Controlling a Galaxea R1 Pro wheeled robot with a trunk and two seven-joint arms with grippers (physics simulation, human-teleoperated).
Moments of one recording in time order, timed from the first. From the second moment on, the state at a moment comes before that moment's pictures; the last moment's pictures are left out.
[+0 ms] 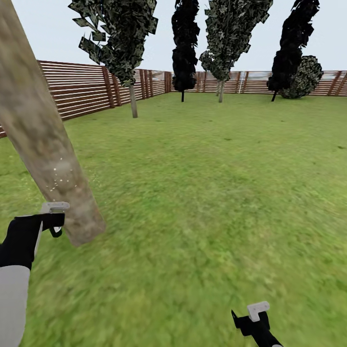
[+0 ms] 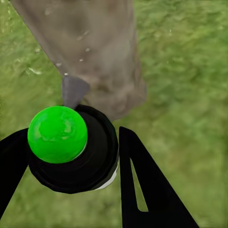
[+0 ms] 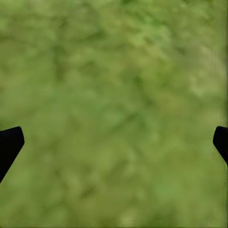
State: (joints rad) left arm -0.82 0.28 0.39 -0.94 -0.38 0.64 -0.29; right arm -0.48 -0.11 0.15 -0.09 0.01 -0.48 0.03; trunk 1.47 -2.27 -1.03
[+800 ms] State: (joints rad) left arm -0.73 0.29 0.49 -0.88 -0.37 0.62 -0.15; right arm -0.48 -0.11 0.15 -0.09 0.01 -0.48 0.03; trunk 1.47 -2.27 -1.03
